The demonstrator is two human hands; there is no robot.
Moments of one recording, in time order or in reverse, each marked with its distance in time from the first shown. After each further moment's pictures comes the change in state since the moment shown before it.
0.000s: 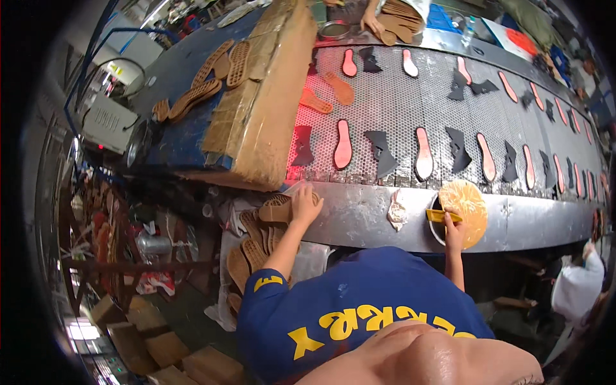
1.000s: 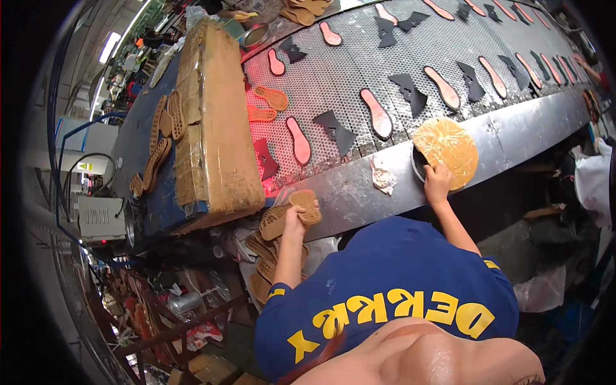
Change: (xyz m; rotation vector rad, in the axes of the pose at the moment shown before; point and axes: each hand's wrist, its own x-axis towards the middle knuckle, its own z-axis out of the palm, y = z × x) left_hand -0.013 0.023 0.008 -1.923 -0.599 -0.565; right_hand -0.008 0.075 -0.013 -1.134 0.346 -0.442
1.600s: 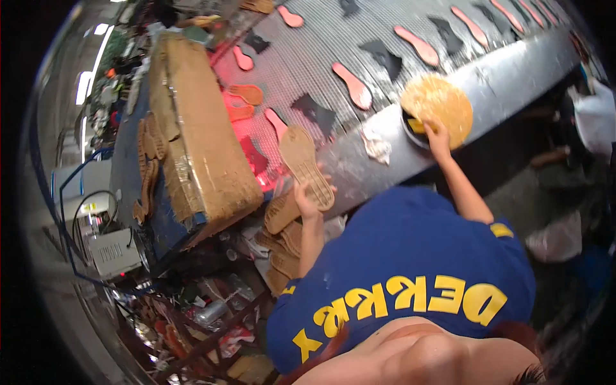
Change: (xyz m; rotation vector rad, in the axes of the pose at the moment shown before) left_hand -0.029 -0.027 0.125 0.148 -0.264 0.391; right_hand -0.003 0.039 0.032 0.758 0.052 0.491
